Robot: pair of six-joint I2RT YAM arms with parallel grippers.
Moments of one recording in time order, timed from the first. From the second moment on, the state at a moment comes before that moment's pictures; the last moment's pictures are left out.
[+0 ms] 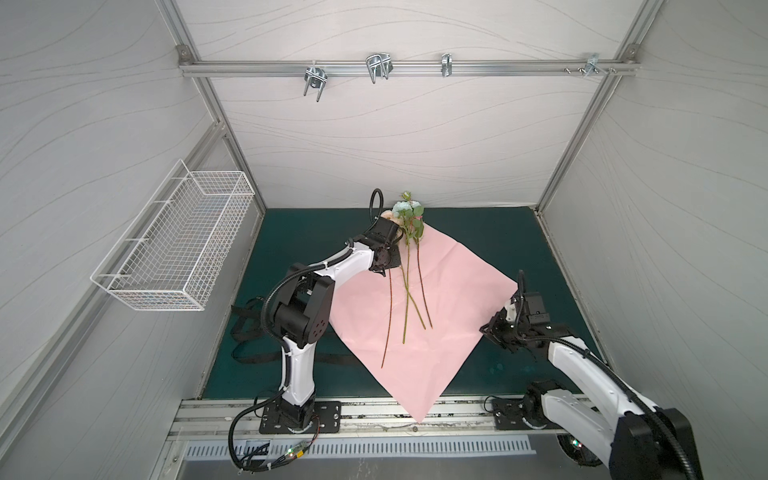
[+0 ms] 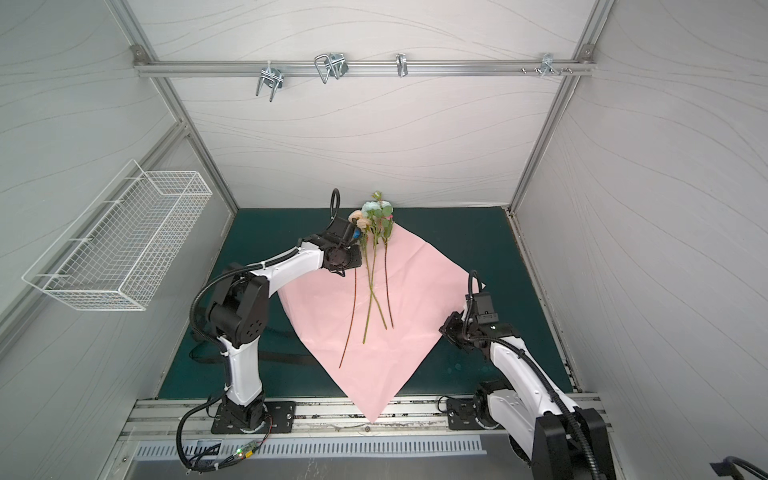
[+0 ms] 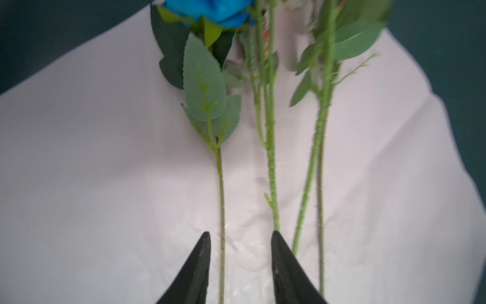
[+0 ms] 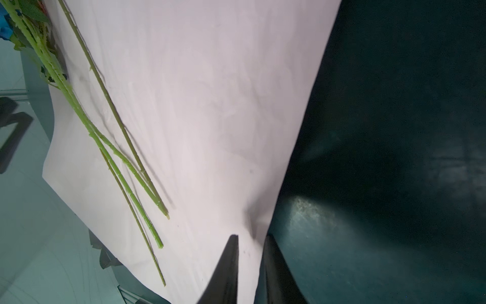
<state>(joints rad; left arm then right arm) -0.48 2.01 1.50 -0.56 -0.05 -0.61 0.22 0.94 0.40 -0.52 -0.38 0.81</state>
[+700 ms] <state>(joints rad) -0.45 2.29 1.78 -0.63 -0.12 -0.62 0.23 0.89 0.40 -0.58 -0.36 0.81</state>
